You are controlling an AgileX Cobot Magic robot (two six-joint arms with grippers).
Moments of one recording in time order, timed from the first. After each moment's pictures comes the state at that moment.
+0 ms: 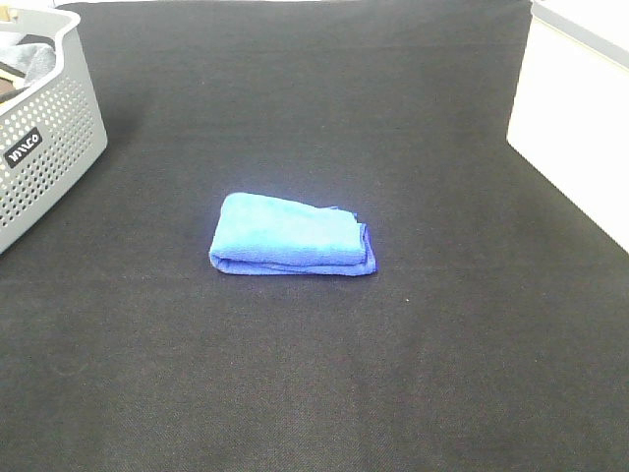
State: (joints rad) left arm -0.26 0.12 -0.51 -0.20 1.07 0.17; right arm 0.15 0.22 -0.51 0.13 1.07 -0.14
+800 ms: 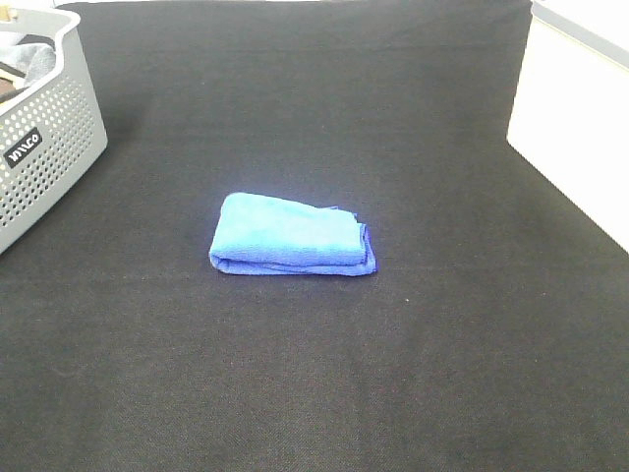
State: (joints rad) left arm -0.10 0.07 -0.50 -0.20 1.06 0.18; right arm -0.01 0.18 -0.51 0.13 1.07 -0.14
